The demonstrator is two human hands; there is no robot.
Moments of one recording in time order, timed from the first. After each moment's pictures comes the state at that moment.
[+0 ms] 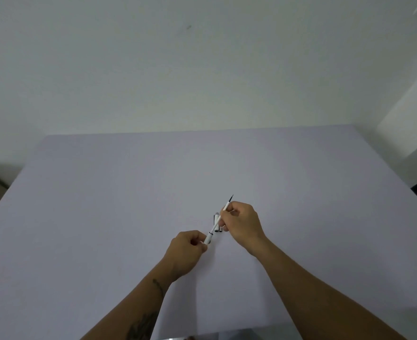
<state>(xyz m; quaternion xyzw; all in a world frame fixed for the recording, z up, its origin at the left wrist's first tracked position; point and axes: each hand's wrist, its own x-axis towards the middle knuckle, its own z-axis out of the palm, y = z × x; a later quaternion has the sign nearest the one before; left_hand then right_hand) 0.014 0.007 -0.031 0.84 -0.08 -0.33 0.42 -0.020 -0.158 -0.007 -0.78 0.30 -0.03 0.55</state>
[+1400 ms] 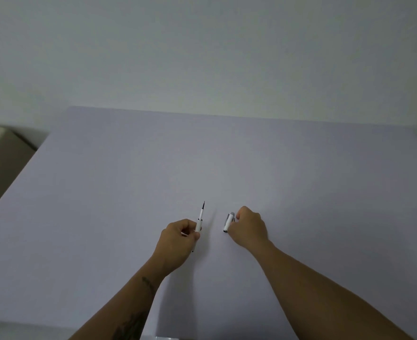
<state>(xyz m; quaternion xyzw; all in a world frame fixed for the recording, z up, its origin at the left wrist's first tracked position) 0.037 0.019 -0.036 0.86 0.02 -0.24 0.46 0.027 -0.173 -0.074 -0.90 0.30 0.11 0.30</state>
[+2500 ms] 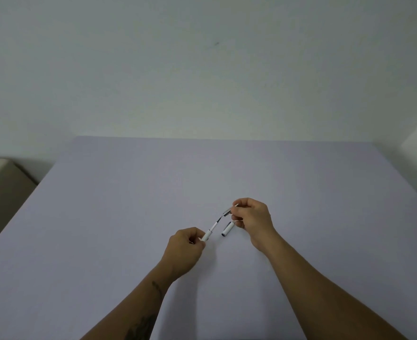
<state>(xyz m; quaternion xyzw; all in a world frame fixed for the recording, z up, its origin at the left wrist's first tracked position) 0.021 0.037 -0.013 0.85 -0.06 -0.24 0.46 0.005 -0.153 0.011 -0.65 0.32 -0.05 0.69</state>
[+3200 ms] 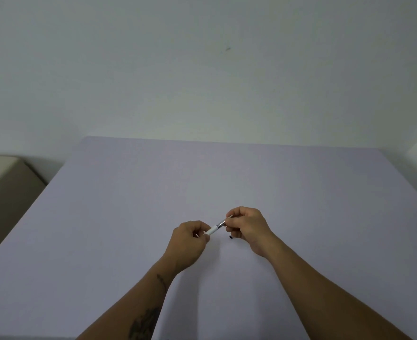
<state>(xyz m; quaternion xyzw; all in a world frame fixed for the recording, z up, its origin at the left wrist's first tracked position) 0.032 0.051 -0.001 0.85 -0.09 -0.19 0.48 0.005 -0.126 0.011 -0.69 0.27 0.05 0.67</state>
